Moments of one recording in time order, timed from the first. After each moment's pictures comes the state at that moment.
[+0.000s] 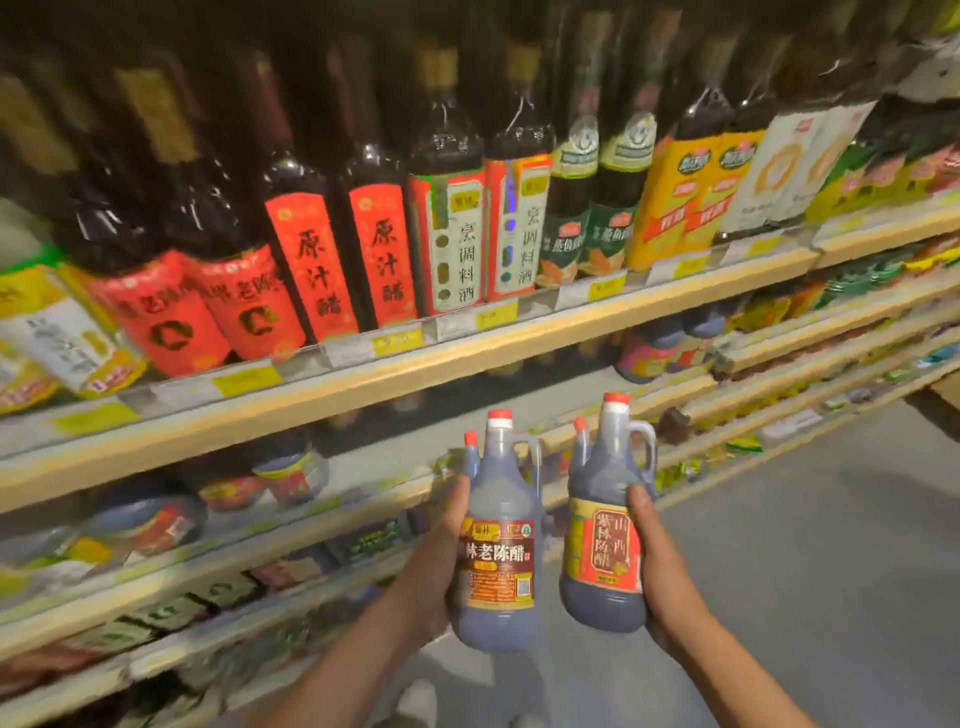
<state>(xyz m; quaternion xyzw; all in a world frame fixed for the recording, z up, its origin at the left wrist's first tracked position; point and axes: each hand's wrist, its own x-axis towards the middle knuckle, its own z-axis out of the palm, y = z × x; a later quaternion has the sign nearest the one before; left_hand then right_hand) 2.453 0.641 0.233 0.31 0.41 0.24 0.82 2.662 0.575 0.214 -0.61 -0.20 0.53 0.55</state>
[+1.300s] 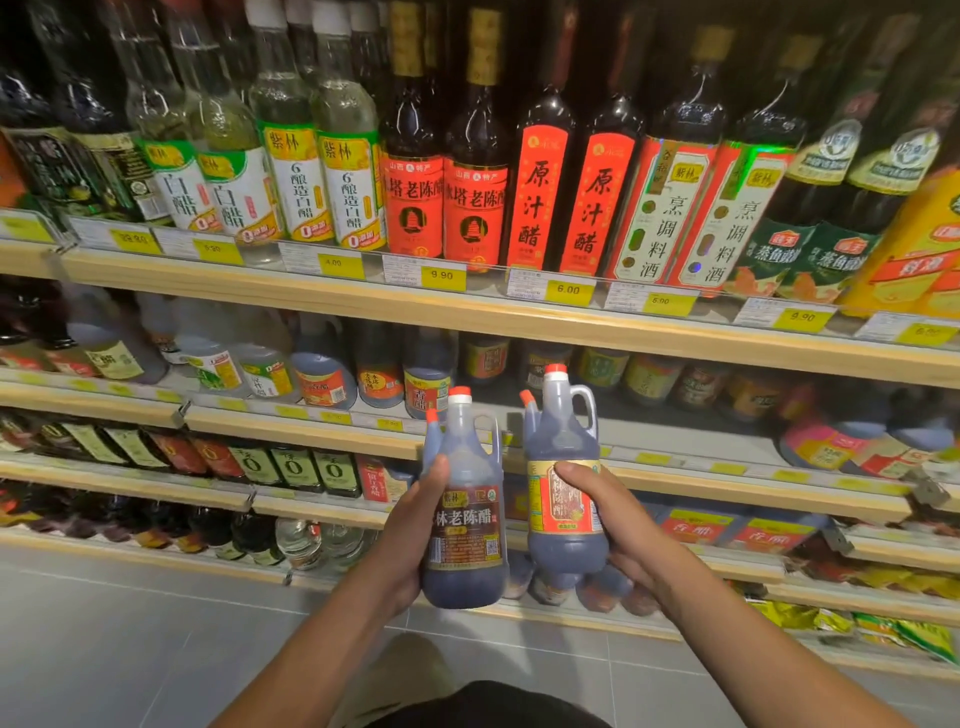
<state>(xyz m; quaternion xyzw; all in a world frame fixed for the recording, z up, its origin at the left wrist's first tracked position) 2.373 0.565 0.205 0.25 0.50 0.52 0.65 2.591 0.656 0.183 -0.48 -0.42 0.71 0.30</state>
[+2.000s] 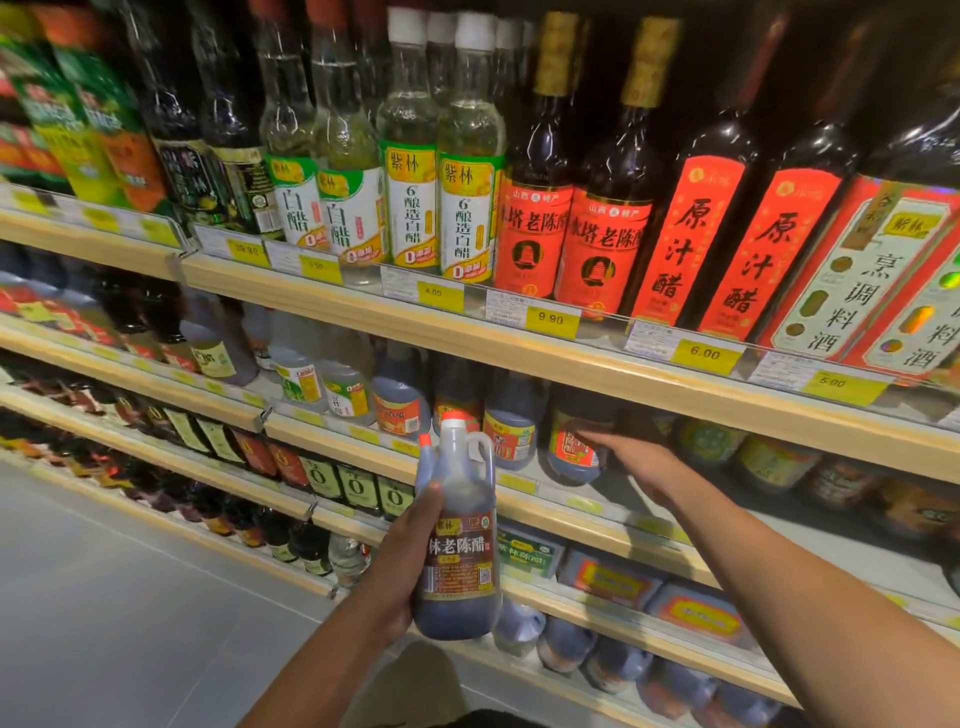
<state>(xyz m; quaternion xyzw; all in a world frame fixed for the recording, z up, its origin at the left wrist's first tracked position) 2.296 0.588 0.174 0.21 0.52 0.60 0.58 2.502 0.835 0.159 -0.57 -0.55 0.59 0.17</state>
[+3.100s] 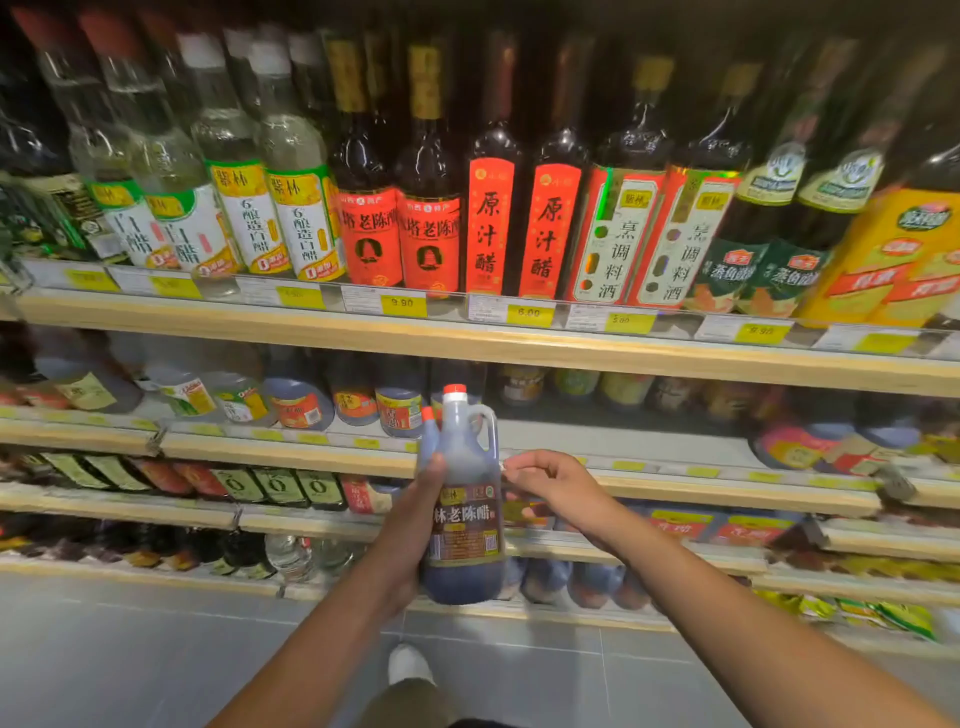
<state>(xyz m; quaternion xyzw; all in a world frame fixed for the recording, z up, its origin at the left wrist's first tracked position) 2.395 0.598 0.221 0.26 0.51 0.52 0.63 2.574 0.697 0.201 -0.52 -0.56 0.60 0.22</state>
